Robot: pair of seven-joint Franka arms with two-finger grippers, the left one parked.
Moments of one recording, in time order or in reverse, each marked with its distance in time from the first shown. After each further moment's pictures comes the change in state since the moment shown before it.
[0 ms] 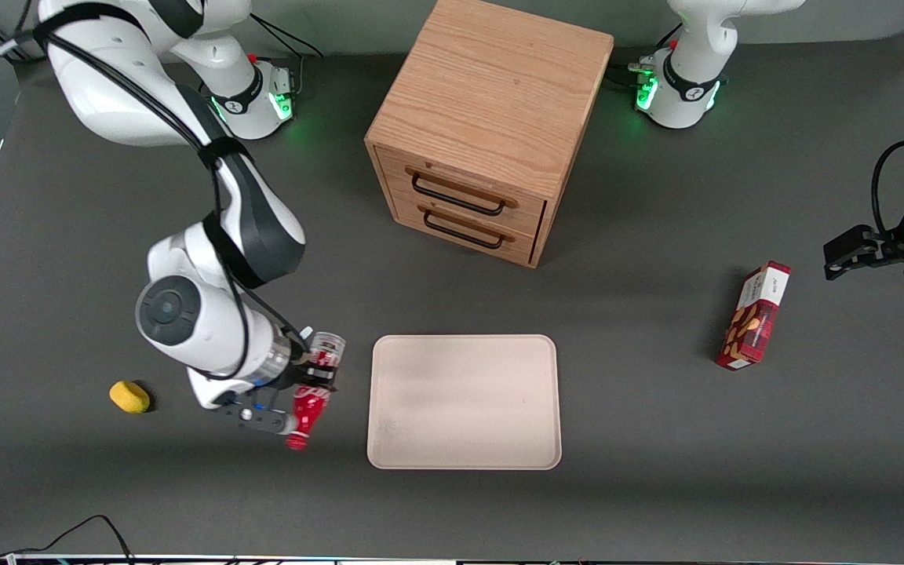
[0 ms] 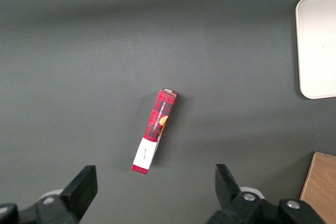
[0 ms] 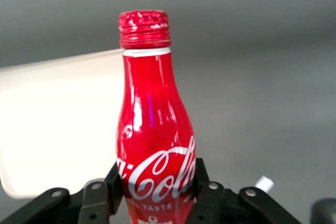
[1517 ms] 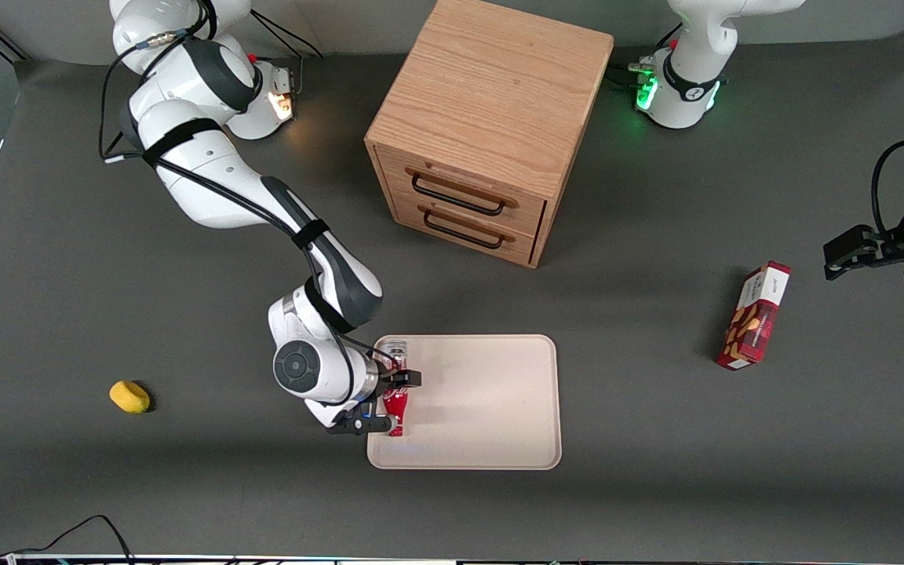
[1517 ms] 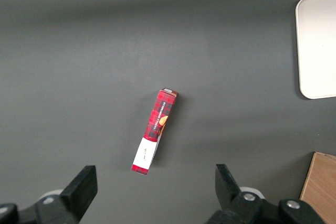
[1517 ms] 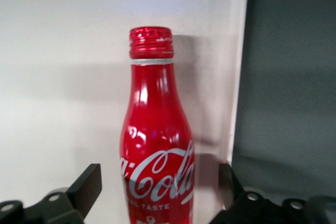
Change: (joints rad) arm 0.056 0.339 0.048 0.122 -0.003 0.130 -0.086
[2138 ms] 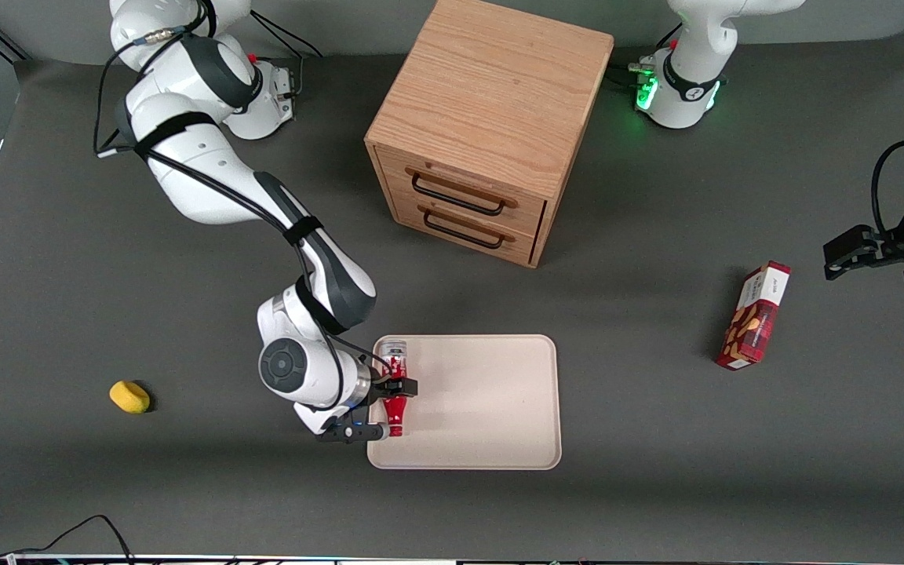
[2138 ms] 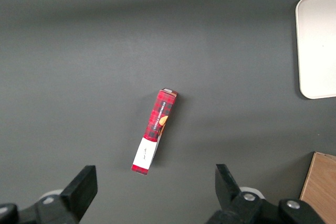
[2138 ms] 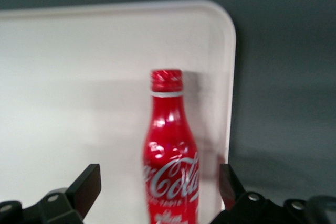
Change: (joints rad) arm -0.003 -0.060 -0.001 0.039 0.000 -0.010 0.008
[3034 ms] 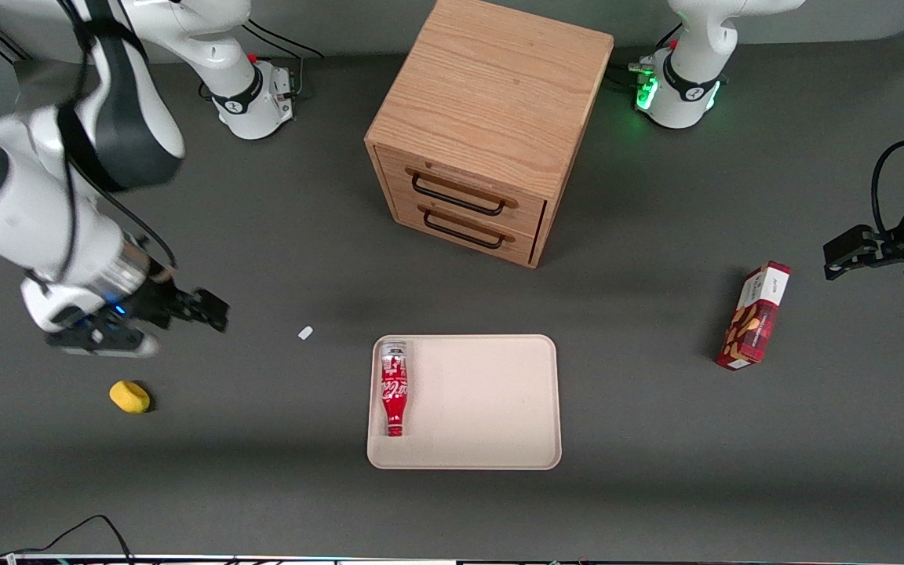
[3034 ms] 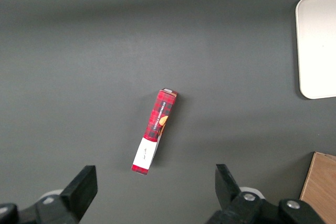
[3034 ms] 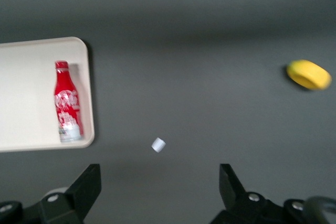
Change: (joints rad) arm -0.141 -0.939 -0.249 -0.775 0.080 -0.124 -0.163
